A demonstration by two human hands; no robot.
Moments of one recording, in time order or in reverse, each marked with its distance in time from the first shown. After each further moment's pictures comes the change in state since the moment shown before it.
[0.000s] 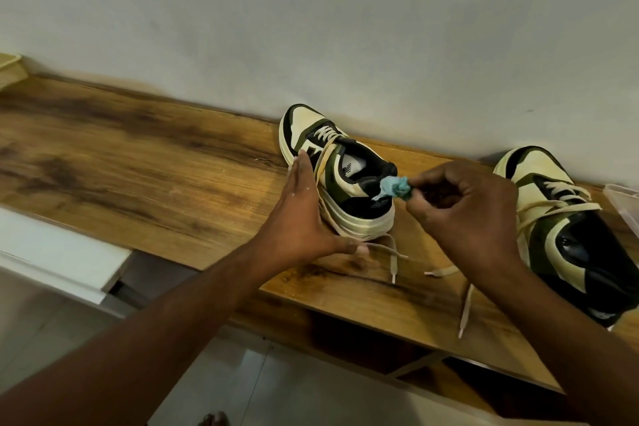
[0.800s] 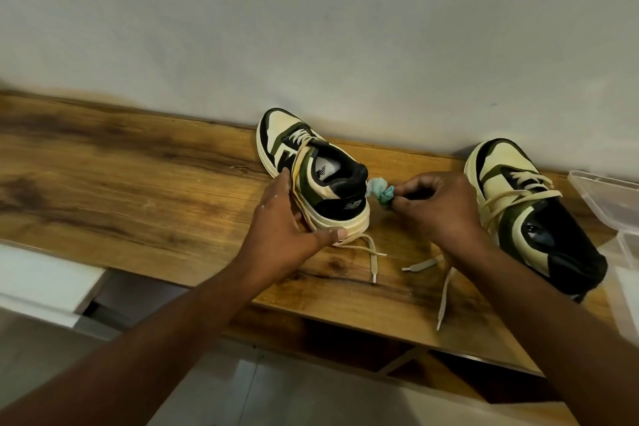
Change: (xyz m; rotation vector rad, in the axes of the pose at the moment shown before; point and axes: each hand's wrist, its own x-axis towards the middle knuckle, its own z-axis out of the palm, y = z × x) left_hand -0.006 -0.004 0.018 -0.298 0.136 0.031; right_hand 0.012 0.033 0.007 0.103 -0.148 0.469
